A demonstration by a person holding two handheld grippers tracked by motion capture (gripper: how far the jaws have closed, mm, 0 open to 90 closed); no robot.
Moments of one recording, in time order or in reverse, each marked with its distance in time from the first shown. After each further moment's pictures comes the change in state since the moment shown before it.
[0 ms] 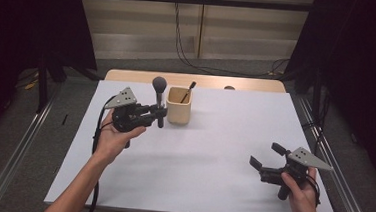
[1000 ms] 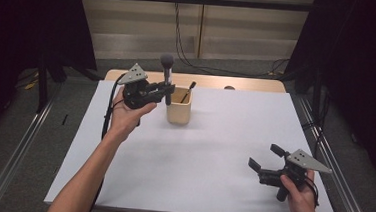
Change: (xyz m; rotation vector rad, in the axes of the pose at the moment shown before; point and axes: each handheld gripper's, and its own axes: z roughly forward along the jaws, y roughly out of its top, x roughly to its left) left arm 0.024 0.041 0.039 -0.045 0.084 0.005; right arm 0.003 -0.005 0.000 -0.009 0.006 -0.006
